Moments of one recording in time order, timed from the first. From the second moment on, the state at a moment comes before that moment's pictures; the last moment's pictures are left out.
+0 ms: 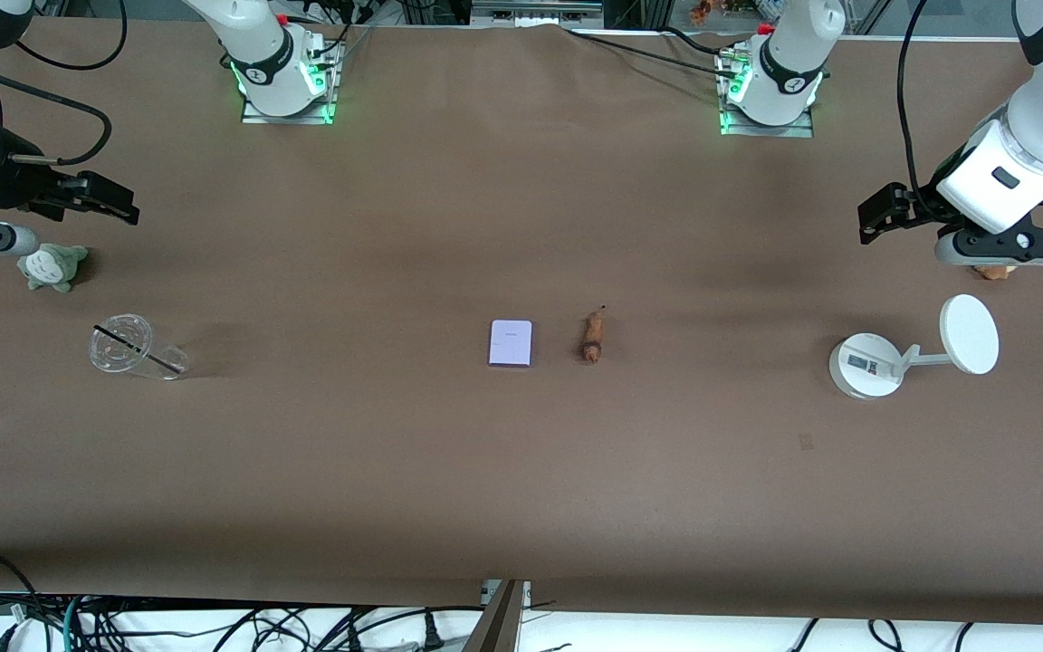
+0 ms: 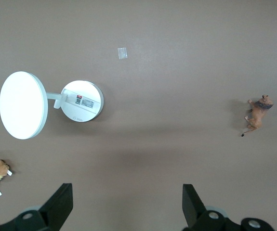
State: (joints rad) left arm -0.09 0.02 -0.03 -1.65 0.01 1.61 -0.11; right arm 0.04 0.03 -0.01 -1.62 0.01 1.52 0.07
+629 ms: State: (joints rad) left arm -0.09 0.02 -0.03 -1.65 0.01 1.60 -0.11; right arm 0.04 0.03 -0.01 -1.62 0.01 1.52 0.07
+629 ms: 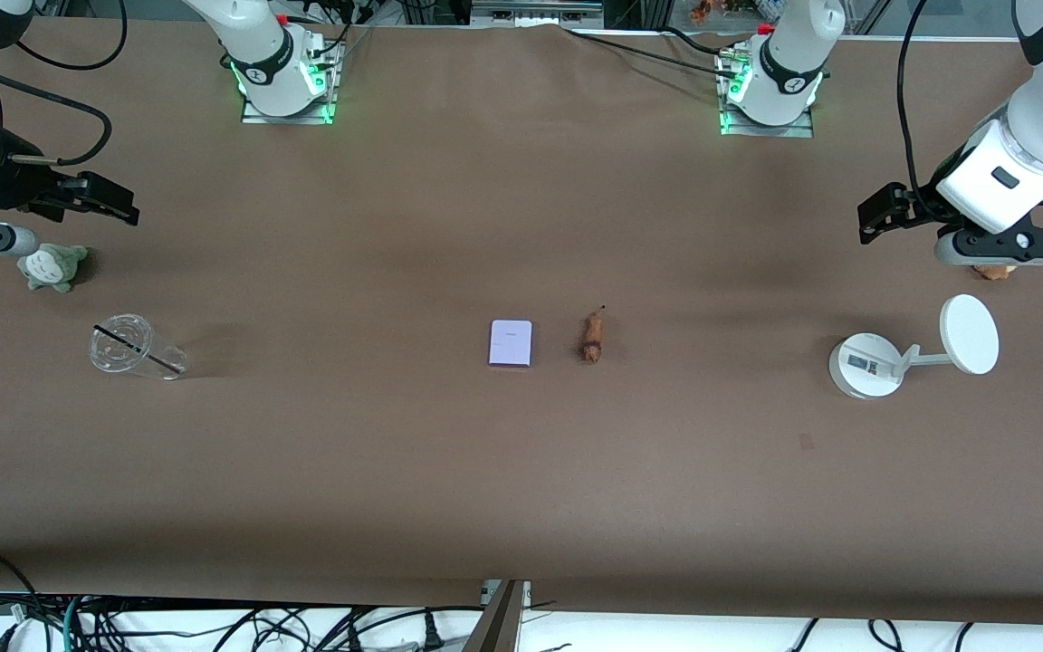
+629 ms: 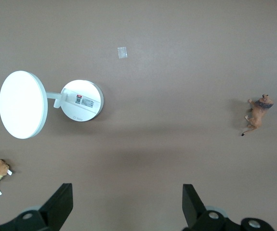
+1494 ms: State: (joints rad) left arm -0.12 0.20 -0.19 -1.67 -0.07 1.77 -0.25; right arm 0.04 0.03 -0.01 -1.63 0.01 1.52 0.07
